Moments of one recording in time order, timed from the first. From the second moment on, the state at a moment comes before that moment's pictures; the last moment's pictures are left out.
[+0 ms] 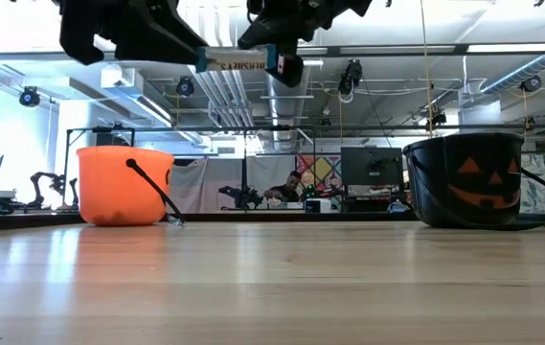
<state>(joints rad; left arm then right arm) -0.31 1.15 0.72 -0.04 -0.49 0.49 -0.12 1.81 1.61 -0.53 -0.50 0.17</state>
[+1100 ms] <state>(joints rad) -0.31 1.14 0.72 -0.05 -0.72 0.53 -0.16 1.79 1.61 -0.45 -0.32 0.17</state>
